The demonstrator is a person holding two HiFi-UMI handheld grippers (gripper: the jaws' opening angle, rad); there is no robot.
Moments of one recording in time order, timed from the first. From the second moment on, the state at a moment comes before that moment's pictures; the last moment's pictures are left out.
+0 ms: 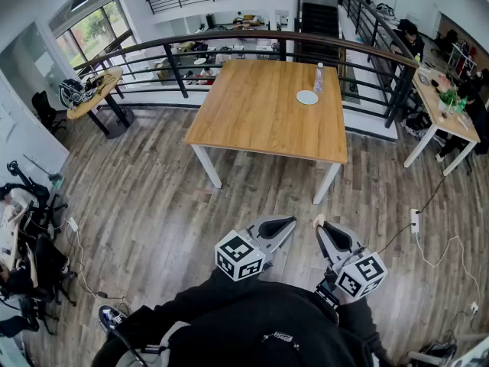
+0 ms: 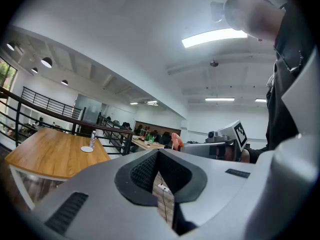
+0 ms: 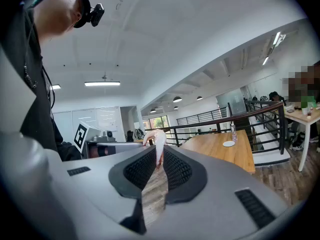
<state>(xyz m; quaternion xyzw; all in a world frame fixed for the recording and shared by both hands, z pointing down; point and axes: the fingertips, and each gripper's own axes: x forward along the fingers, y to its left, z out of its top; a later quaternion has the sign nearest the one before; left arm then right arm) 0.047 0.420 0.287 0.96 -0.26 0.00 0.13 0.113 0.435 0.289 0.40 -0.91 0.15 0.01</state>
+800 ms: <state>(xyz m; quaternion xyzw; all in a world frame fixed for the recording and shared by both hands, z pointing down) 0.017 0.432 0.286 0.95 -0.30 0.00 0.13 0.088 0.438 0.292 0.38 -0.91 0.19 -0.02</state>
